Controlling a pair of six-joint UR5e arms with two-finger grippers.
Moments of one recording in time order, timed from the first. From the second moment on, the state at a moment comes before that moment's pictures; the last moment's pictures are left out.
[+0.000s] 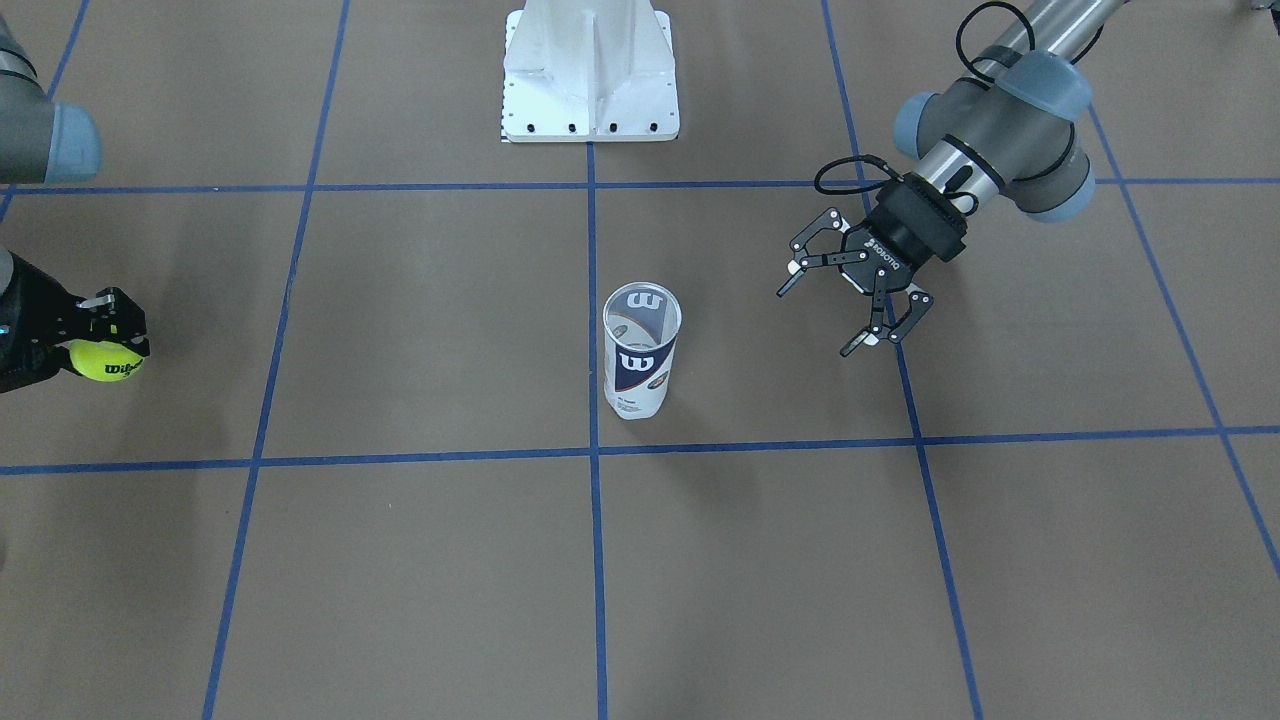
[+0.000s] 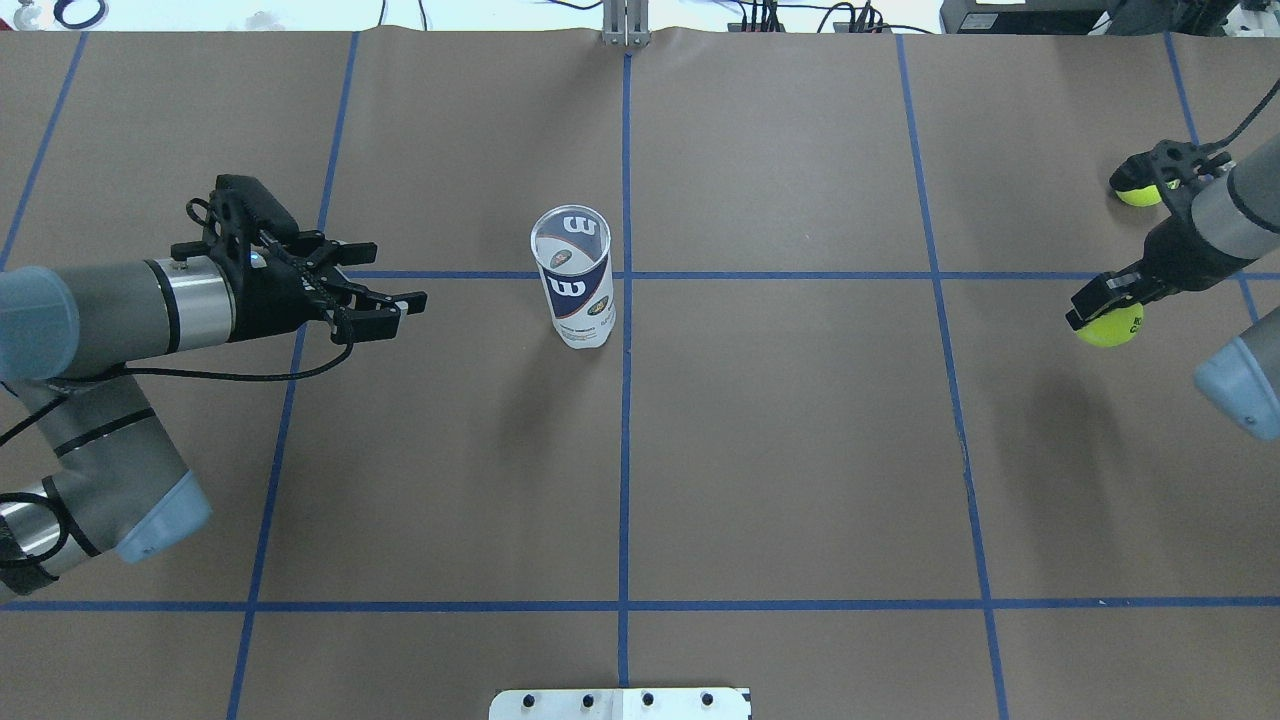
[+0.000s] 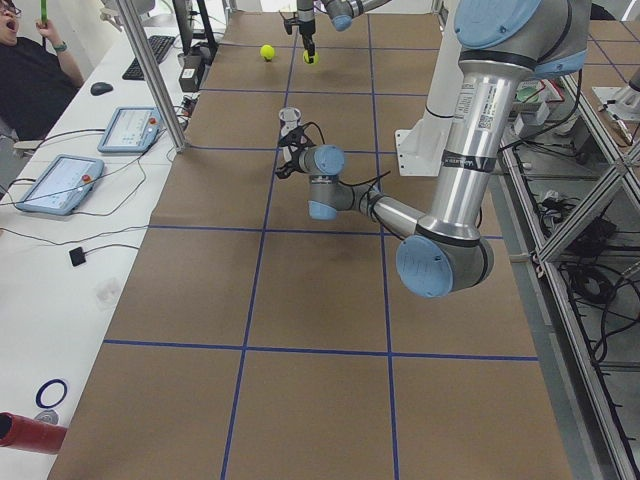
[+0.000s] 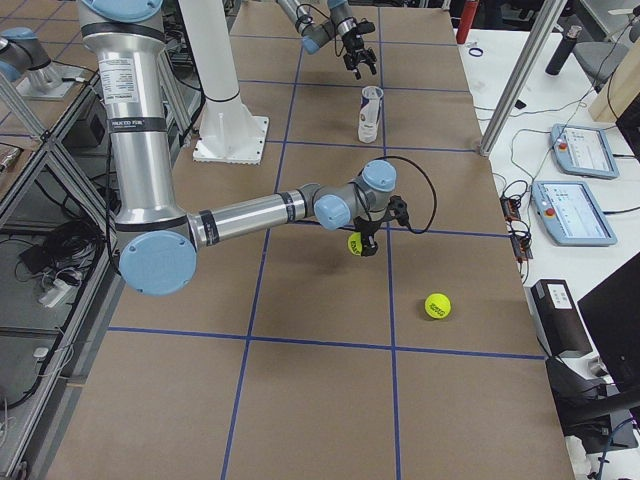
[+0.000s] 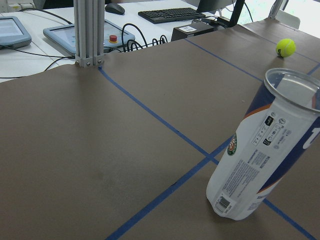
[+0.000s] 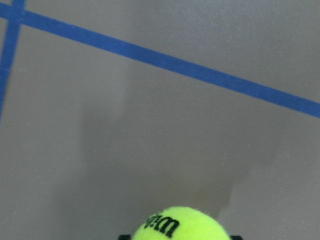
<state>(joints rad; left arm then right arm) -0.67 -1.82 -1.61 -2.88 -1.77 -0.65 1.08 -1.47 1.71 -1.33 2.32 0.38</state>
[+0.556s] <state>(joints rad) -0.56 -1.89 -1.55 -2.88 -1.67 -0.54 1.16 -1.43 1.75 -1.34 2.40 0.40</state>
